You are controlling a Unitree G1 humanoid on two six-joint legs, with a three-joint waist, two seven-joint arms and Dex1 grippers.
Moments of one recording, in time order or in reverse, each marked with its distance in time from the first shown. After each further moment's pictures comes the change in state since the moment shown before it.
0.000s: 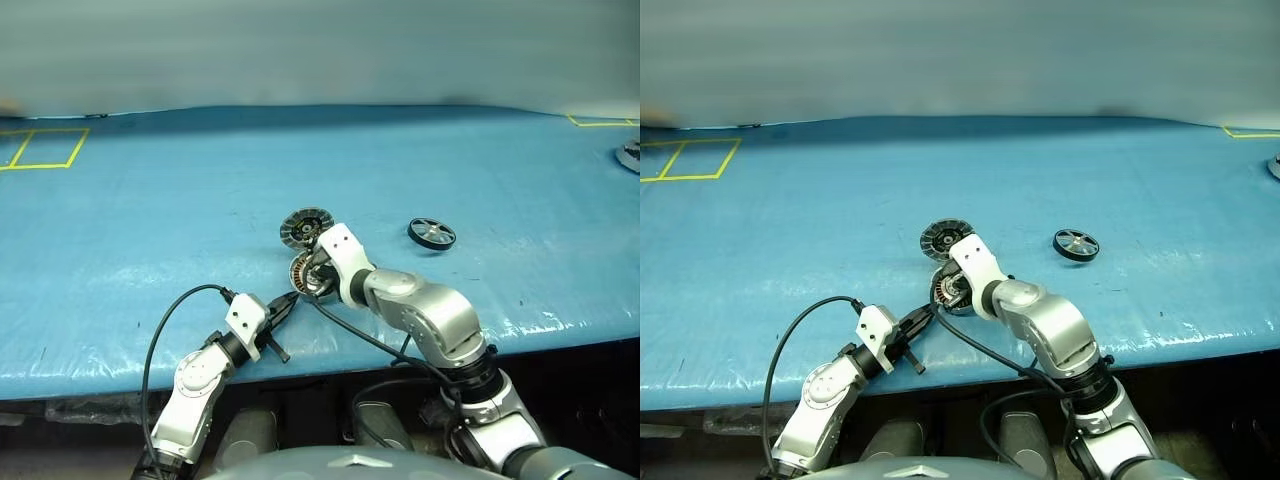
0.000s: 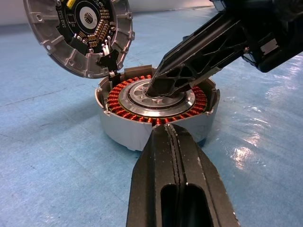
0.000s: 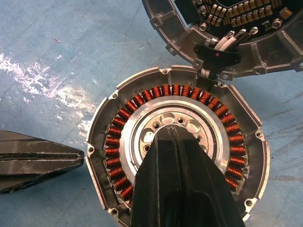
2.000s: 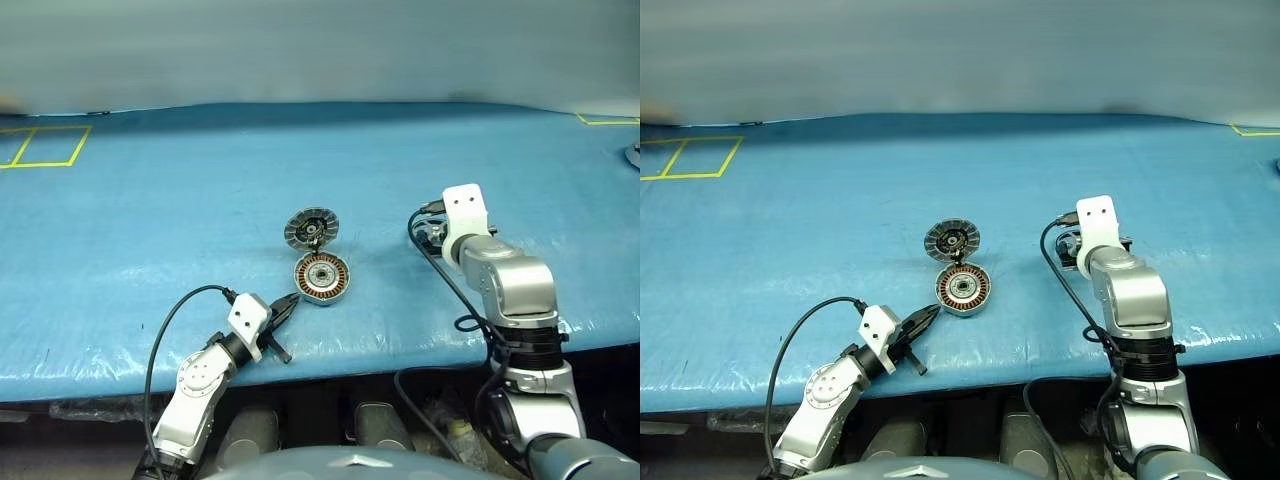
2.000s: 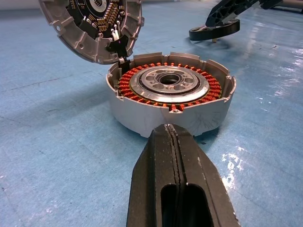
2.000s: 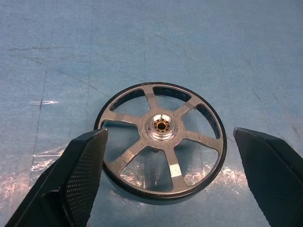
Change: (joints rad) left arm 0.000 0.001 -0.011 -0.002 -0.004 0.032 0.008; right arm -0.047 -0.147 -0.427 0.184 -0.192 -0.029 -0.177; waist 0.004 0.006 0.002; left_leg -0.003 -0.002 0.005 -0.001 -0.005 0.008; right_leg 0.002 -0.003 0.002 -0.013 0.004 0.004
